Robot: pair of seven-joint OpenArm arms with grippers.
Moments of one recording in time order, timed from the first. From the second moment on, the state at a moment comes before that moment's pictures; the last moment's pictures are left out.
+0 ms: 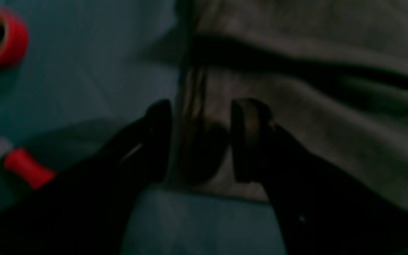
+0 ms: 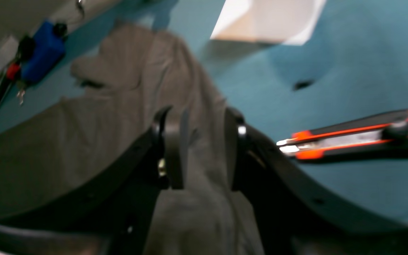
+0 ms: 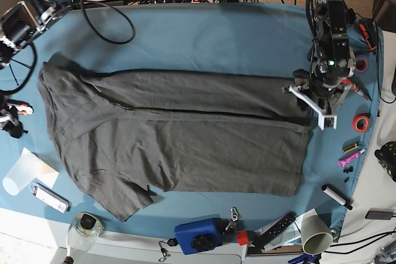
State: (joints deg) left arm 6.1 -7.4 -9.1 99.9 -9.4 -1.8 50.7; right arm 18.5 32.3 51.6 69.2 42.1 34.6 -70.1
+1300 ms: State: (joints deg) left arm 7.8 -6.3 -9.2 97.6 -11.0 4.7 49.7; right arm 18.2 34.2 51.4 69.1 42.6 34.6 -74.4
